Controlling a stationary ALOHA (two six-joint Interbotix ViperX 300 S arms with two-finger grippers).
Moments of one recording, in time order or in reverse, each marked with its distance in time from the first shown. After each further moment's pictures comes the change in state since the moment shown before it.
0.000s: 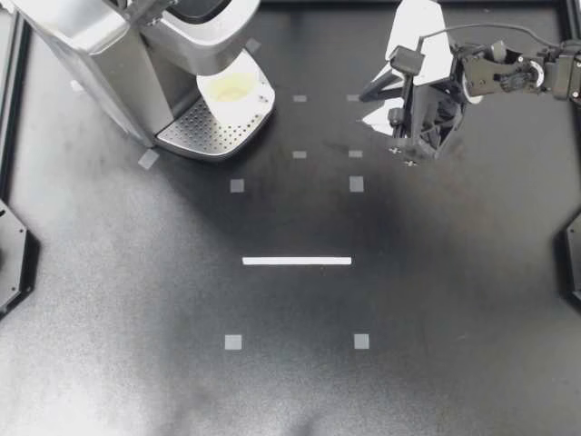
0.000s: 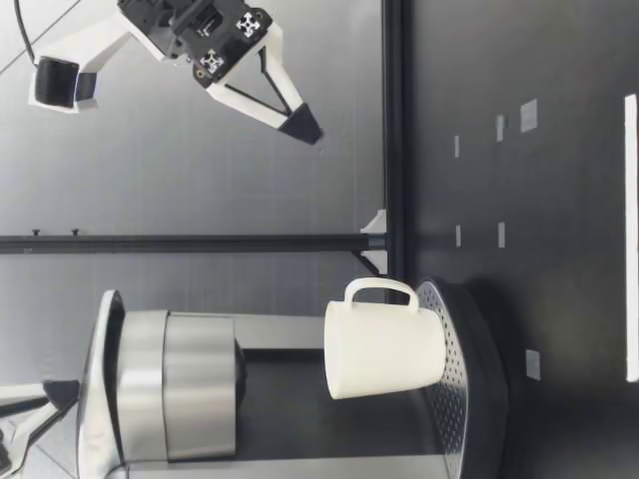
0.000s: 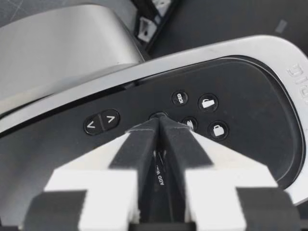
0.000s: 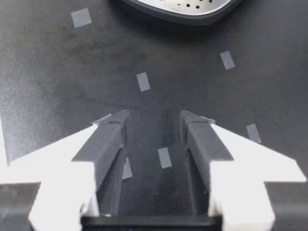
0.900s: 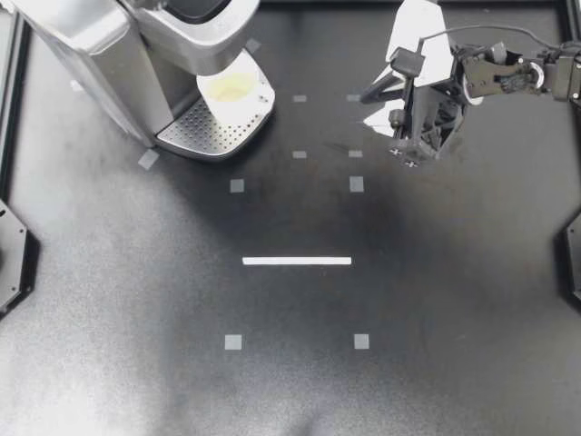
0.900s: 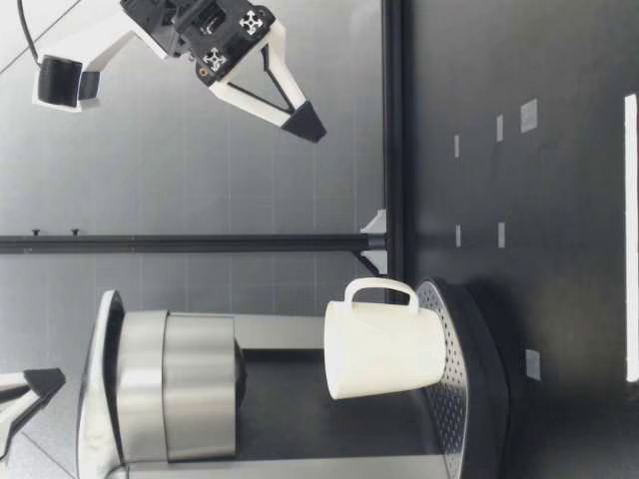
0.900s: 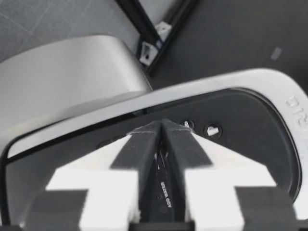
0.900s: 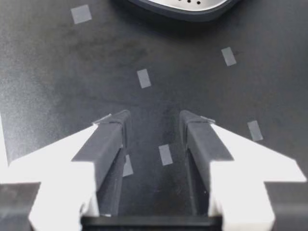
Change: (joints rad) left arm 0.009 -0.006 -0.044 -0.009 -0.051 -0.002; right arm 0.000 -0.002 0.002 0.000 0.000 0.002
